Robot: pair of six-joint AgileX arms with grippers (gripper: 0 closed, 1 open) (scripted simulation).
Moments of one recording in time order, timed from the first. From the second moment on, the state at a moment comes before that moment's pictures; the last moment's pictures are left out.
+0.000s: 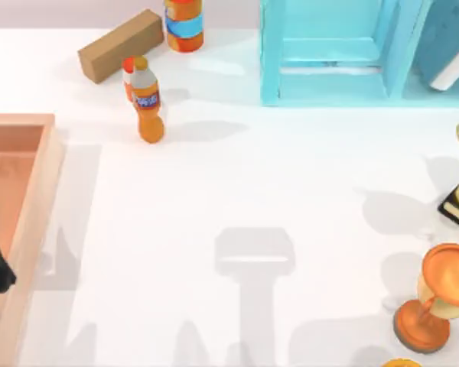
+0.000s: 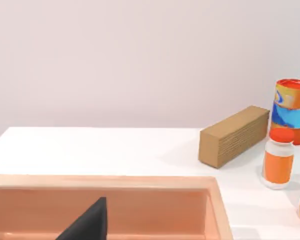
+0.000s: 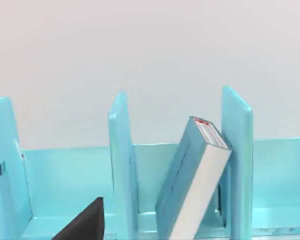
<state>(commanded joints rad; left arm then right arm) 0.00 0.00 0.00 0.00 0.00 0.00 -0.02 0.19 0.24 0.07 -0.02 0.06</state>
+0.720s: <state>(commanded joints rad) 0.00 0.00 0.00 0.00 0.00 0.00 -0.11 1.45 0.93 0.41 -0.22 0.28</state>
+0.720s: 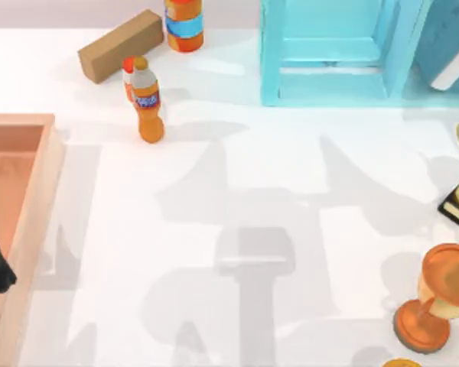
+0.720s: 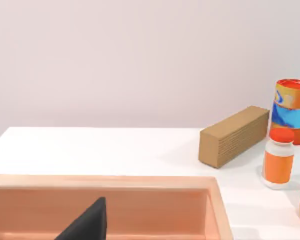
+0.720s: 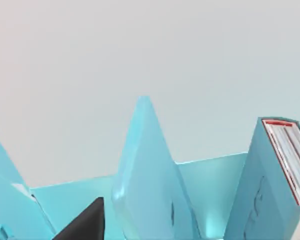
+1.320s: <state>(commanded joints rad) 0.00 0.00 0.00 0.00 0.00 0.00 -0.17 1.91 0.98 0.52 -0.31 0.30</state>
